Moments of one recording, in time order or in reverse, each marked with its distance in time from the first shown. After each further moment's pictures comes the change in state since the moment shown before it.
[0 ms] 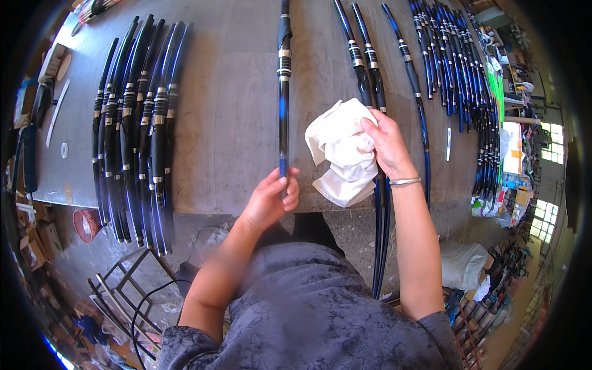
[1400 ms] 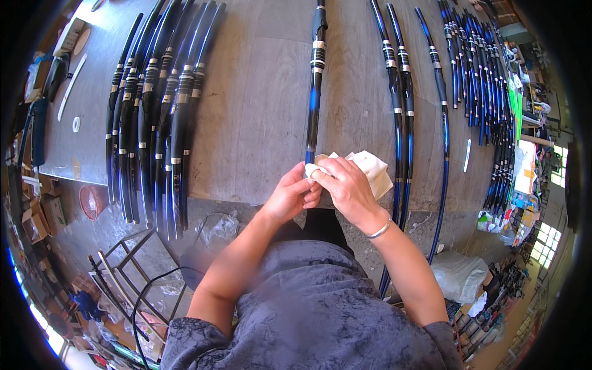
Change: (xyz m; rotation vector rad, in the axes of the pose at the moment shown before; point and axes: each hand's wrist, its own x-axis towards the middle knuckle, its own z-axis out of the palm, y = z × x) left_hand -0.006 -0.005 -0.004 0.073 0.015 0.013; right_hand -0.056 0.051 0.093 -1.111 -0.253 -0.871
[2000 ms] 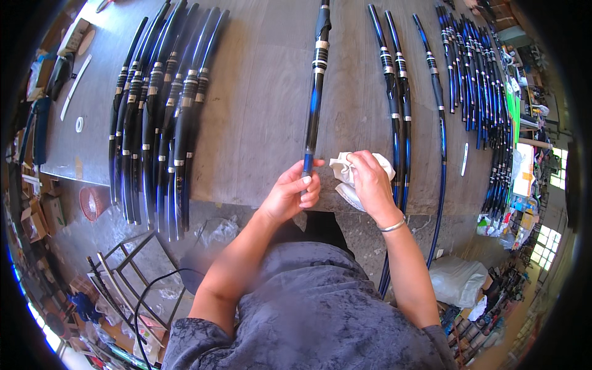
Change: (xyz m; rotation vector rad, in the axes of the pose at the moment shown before) left_hand 0.001 0.013 0.005 -0.048 -0.125 0.043; right_hand -0.021 0.033 -0.020 0.050 -0.017 0.363
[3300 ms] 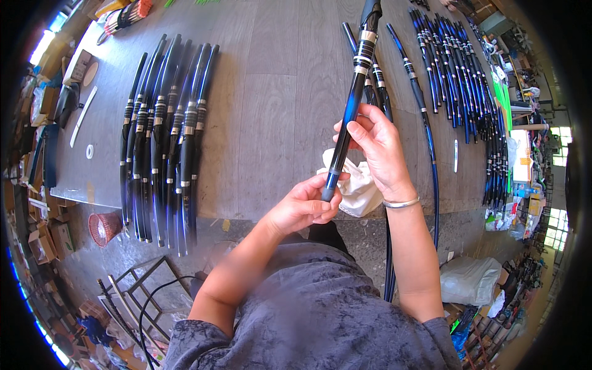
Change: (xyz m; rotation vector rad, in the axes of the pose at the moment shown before) left_hand 0.010 0.018 0.083 0.171 -0.178 -0.196; right_hand 0.065 -0.046 -0.074 1.130 0.129 0.222
